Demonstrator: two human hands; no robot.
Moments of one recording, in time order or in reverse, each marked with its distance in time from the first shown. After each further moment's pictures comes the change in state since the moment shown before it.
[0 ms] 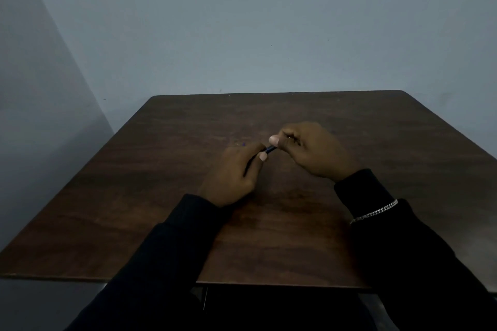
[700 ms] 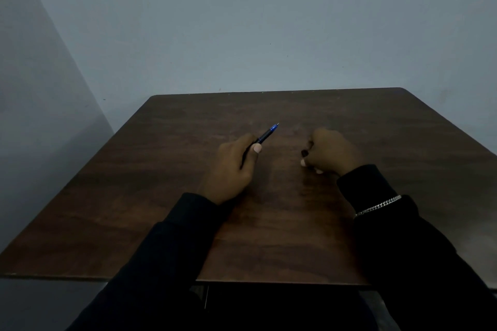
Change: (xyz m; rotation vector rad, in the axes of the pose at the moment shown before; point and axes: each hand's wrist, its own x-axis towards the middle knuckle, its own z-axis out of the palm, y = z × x) left_hand 0.001 -0.002 0.005 -0.027 0.097 -0.095; right_hand 0.004 0.031 -0.006 -0.196 -0.233 0.717
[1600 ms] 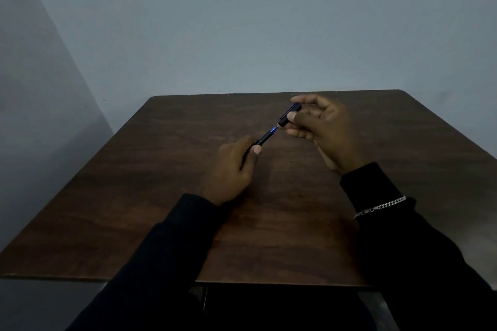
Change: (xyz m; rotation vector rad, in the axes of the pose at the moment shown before) left_hand 0.000 0.004 0.000 -0.004 -0.043 -0.036; right_hand -0.018 -0.016 -0.006 1.246 0.158 -0.460
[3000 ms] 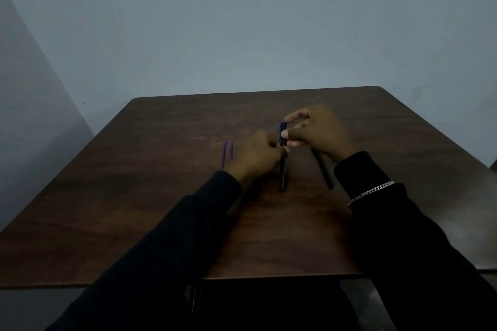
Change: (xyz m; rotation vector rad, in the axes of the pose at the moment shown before) left_hand 0.056 0.053 0.049 -0.085 -0.389 -0.411; right_hand 0.005 -0.002 -0.039 -0.598 0.008 0.186
